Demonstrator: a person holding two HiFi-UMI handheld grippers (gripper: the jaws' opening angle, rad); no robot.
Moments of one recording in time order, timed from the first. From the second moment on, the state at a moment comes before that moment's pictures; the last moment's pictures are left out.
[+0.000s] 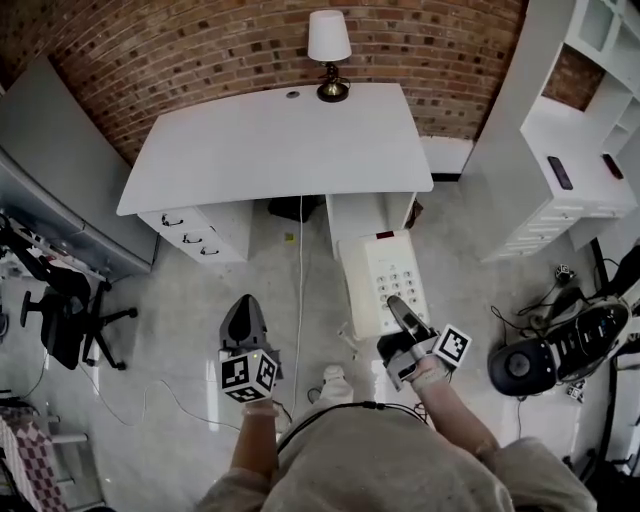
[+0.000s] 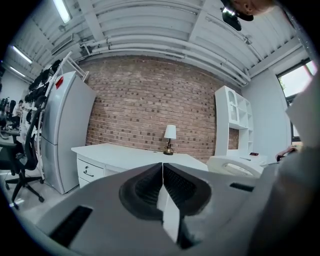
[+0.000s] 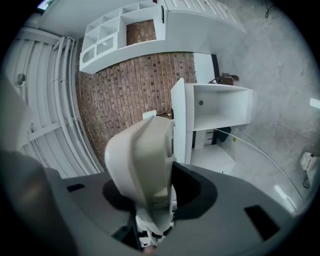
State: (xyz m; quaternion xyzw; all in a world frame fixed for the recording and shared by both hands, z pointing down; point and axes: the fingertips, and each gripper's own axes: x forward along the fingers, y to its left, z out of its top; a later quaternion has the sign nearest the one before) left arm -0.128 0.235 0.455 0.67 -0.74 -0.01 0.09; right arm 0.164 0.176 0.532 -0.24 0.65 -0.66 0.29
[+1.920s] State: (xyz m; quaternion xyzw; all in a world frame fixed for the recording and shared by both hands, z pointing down) left arm -0.214 -0.025 0.481 0.70 -0.70 0.02 0.13; right arm 0.071 -0.092 0.580 -0.31 0.62 -0.66 0.29
